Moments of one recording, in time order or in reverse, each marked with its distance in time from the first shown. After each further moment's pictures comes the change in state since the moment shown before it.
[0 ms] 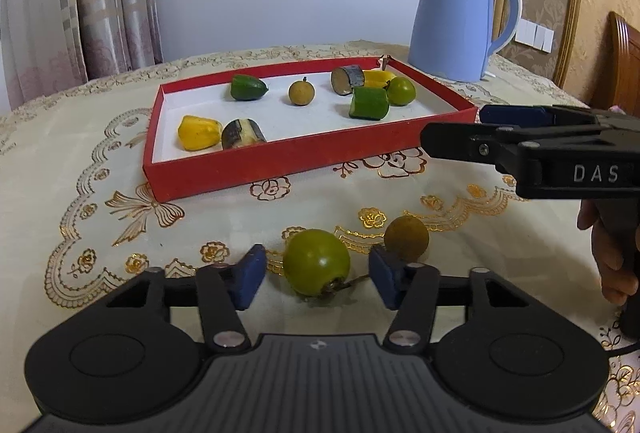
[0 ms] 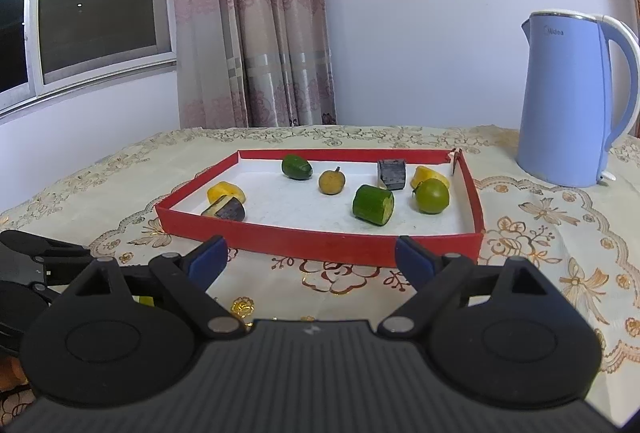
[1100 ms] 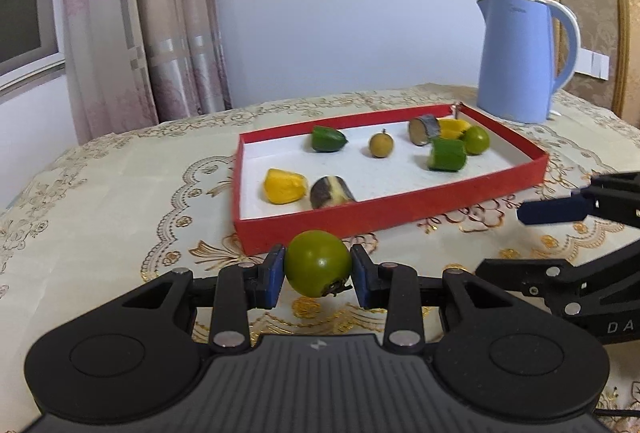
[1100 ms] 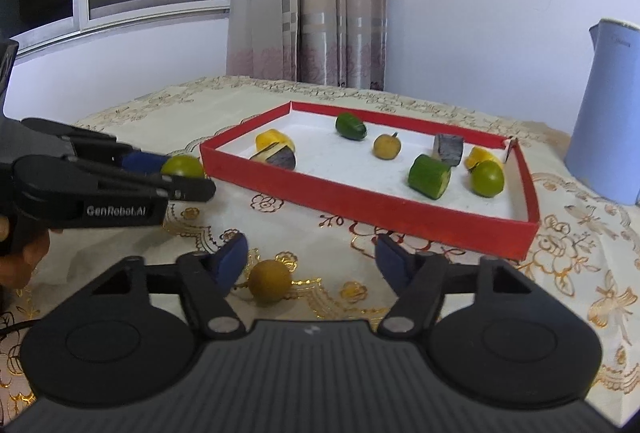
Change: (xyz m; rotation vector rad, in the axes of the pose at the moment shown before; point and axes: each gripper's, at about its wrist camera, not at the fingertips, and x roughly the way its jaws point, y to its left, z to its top) left arm -0.008 0.016 0.014 -0.009 -0.133 0.228; right arm 0.016 0.024 -0.011 -0.154 0.128 0.119
